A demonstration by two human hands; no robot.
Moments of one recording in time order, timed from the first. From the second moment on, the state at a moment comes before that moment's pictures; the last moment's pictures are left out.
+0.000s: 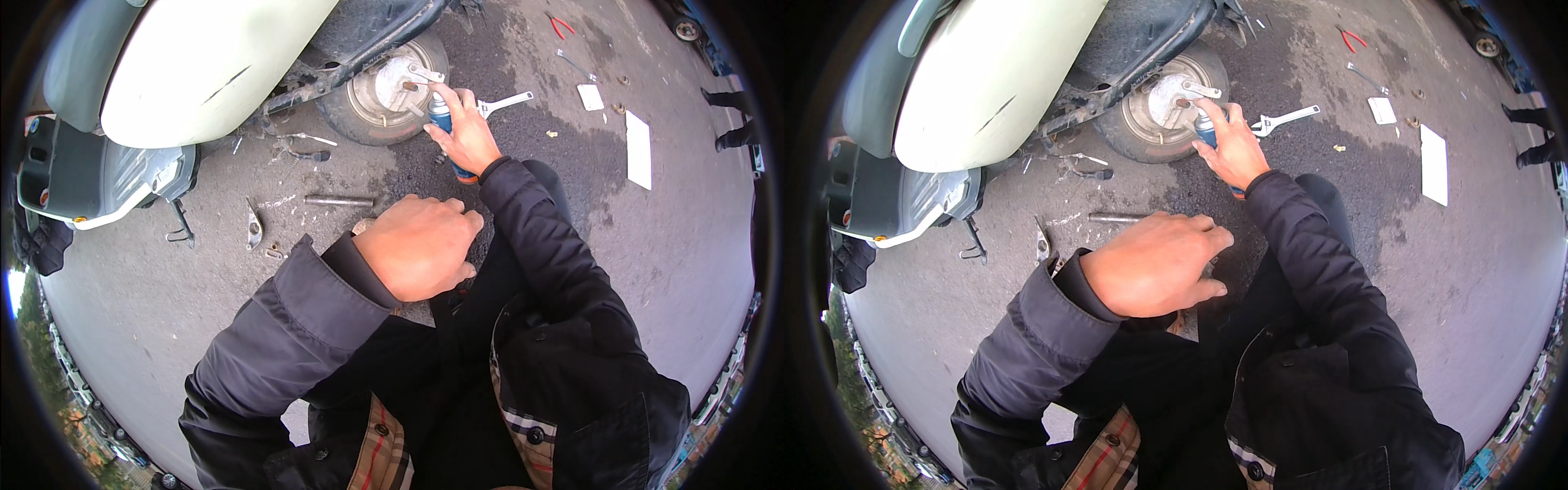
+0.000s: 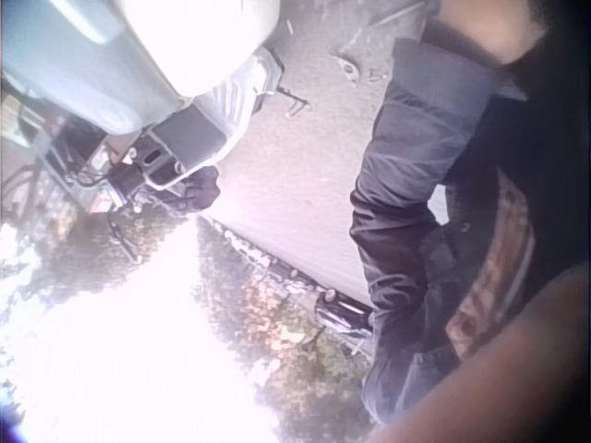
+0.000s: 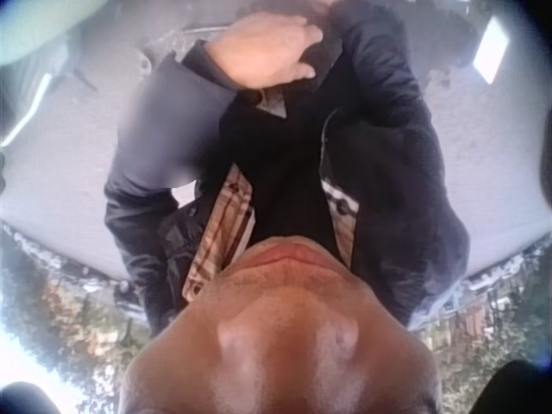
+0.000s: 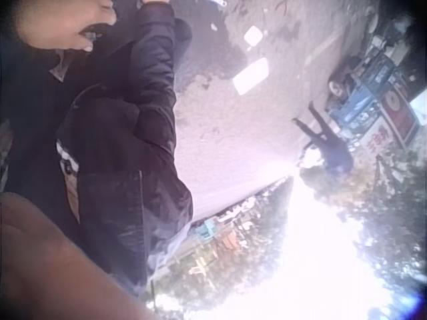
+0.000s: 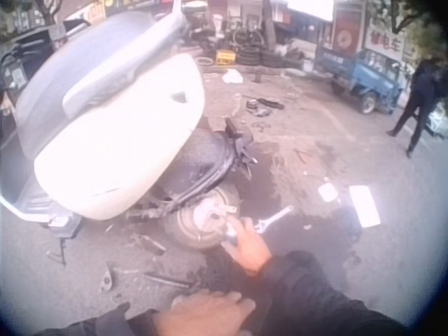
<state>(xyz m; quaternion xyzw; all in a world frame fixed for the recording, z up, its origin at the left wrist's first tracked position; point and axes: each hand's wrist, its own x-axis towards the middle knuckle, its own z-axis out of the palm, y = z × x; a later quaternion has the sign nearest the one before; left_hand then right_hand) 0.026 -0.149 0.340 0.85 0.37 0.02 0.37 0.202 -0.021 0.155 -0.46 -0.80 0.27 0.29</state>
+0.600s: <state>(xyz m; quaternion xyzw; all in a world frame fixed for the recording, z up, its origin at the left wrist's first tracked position) 0.019 -0.149 0.343 0.85 0.36 0.01 0.37 0.194 -0.023 0.159 -0.47 -0.79 0.27 0.29</state>
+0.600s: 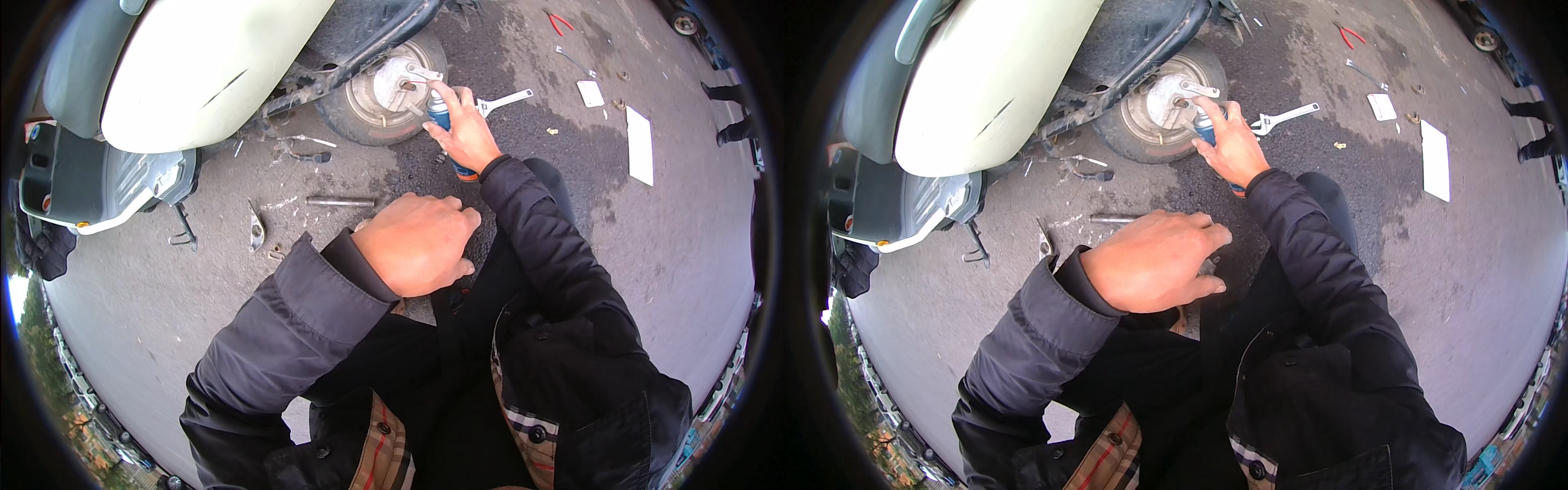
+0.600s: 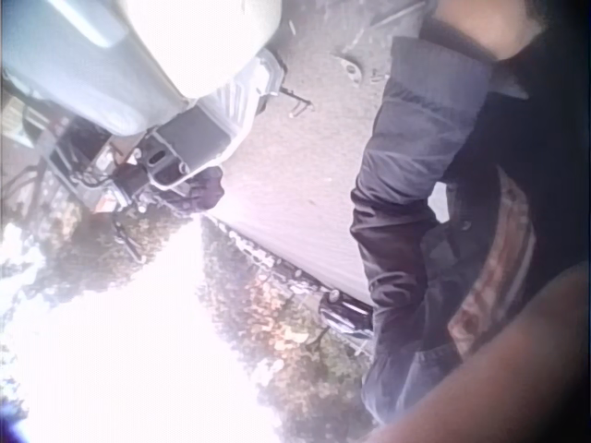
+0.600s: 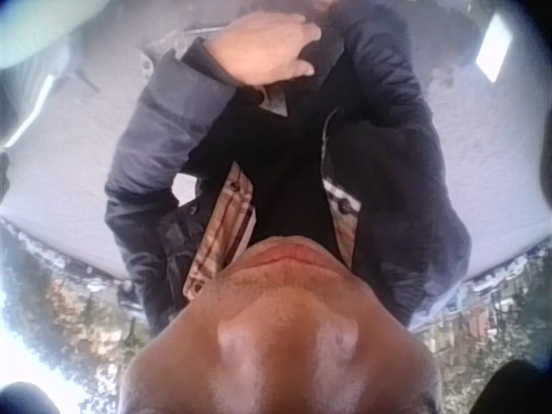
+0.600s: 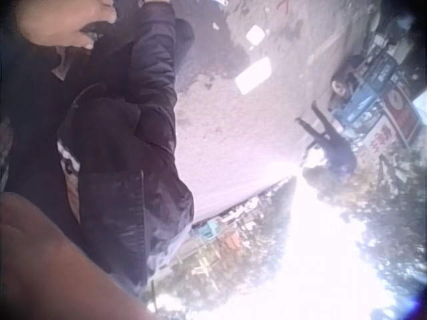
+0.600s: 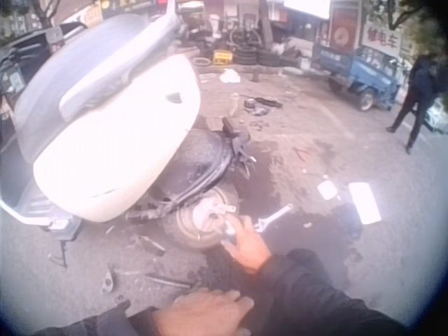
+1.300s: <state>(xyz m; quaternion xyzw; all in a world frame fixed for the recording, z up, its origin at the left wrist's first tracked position) 0.010 -0.146 0.349 0.85 0.37 0.00 0.39 0.185 -0.023 0.158 -0.46 -0.79 0.28 0.28</state>
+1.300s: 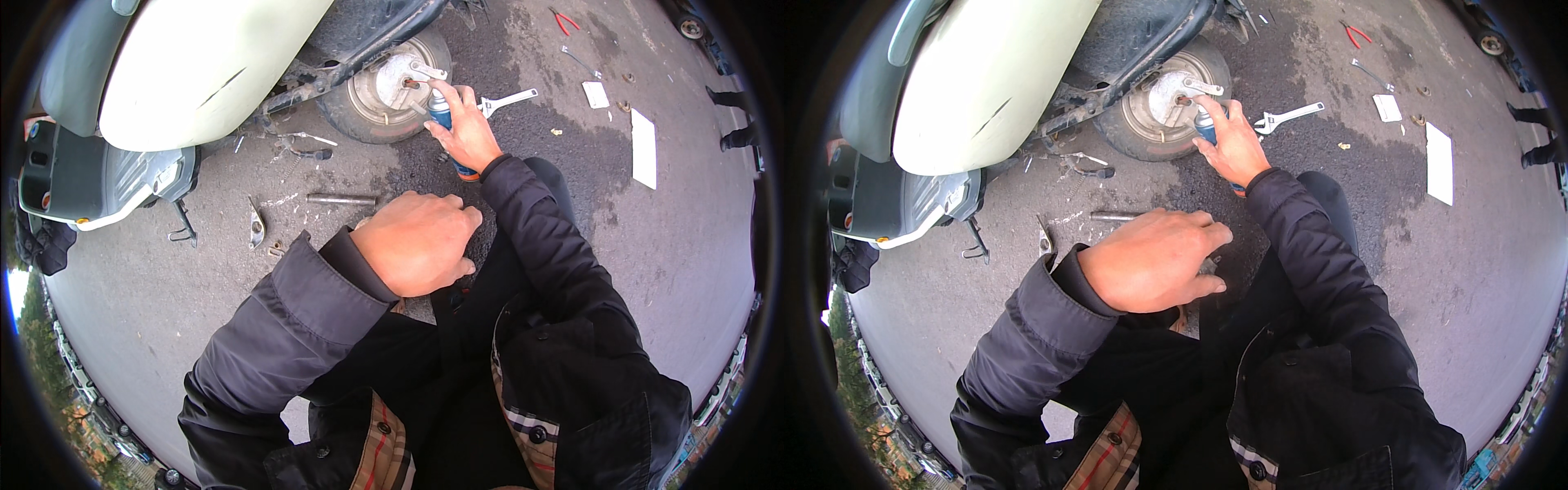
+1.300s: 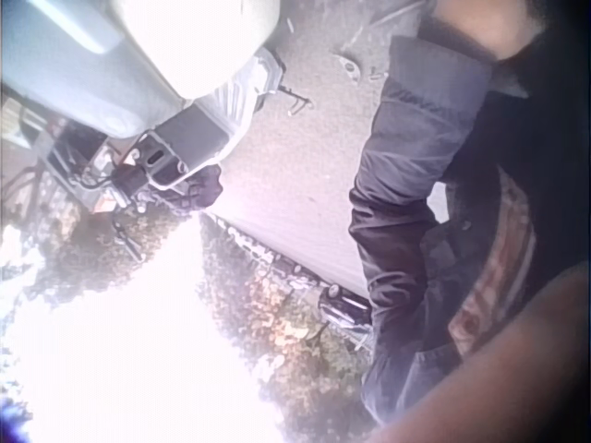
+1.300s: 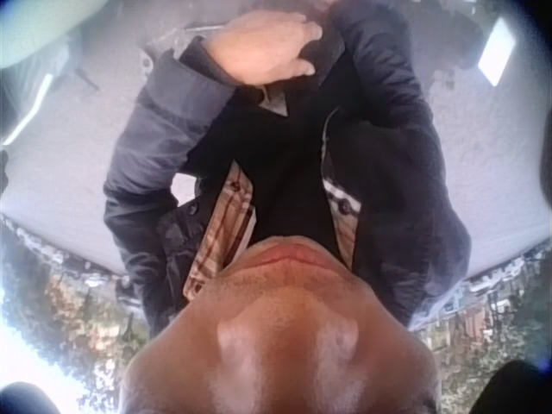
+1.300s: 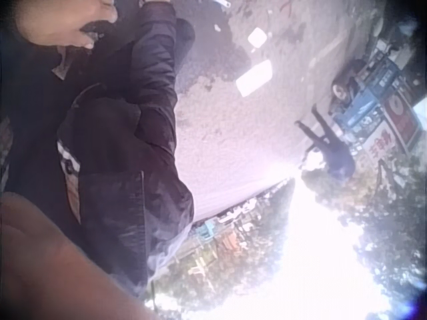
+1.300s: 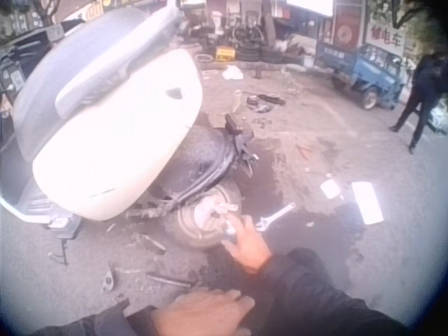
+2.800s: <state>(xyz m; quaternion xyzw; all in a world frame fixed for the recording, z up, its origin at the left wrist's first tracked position) 0.019 -0.143 0.350 0.83 0.38 -0.03 0.40 0.185 -0.024 0.161 -0.45 -0.79 0.30 0.29</state>
